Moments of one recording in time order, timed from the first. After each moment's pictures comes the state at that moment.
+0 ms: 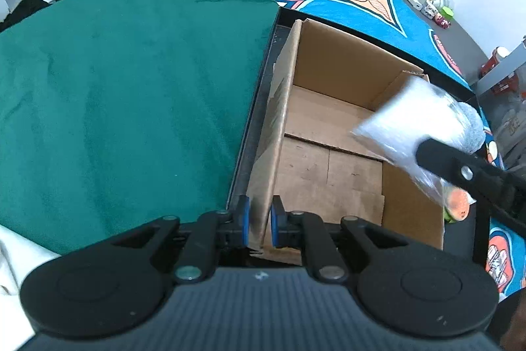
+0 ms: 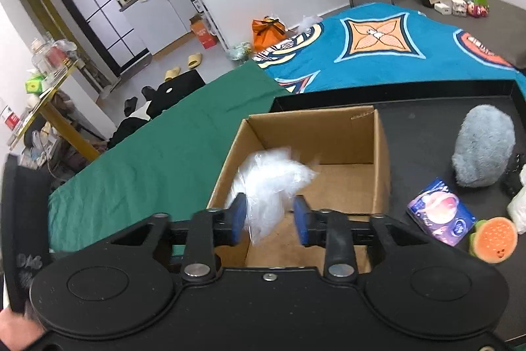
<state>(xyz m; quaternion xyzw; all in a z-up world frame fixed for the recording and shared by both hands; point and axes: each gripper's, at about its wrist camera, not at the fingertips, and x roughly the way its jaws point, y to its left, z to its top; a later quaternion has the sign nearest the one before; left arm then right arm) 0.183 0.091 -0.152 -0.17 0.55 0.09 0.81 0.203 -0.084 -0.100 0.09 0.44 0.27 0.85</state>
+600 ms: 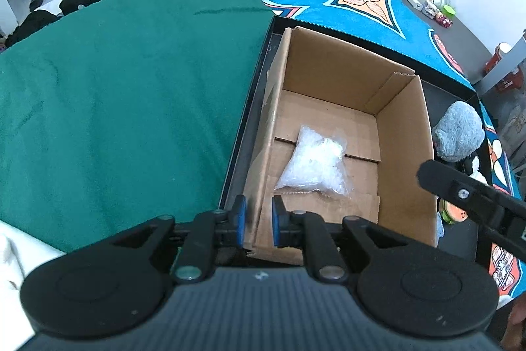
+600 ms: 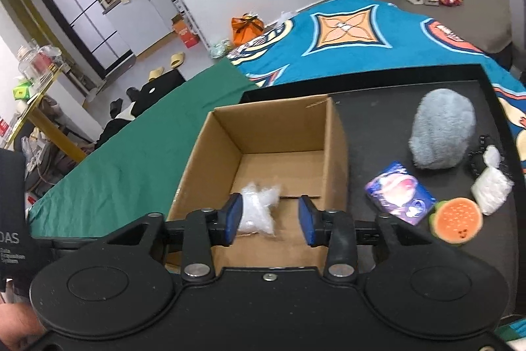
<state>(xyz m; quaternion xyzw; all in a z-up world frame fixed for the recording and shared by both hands) 0.181 0.071 -0.137 -0.14 0.54 0.11 0.82 0.195 -0.128 -0.098 0.09 0.45 0.24 0.85</state>
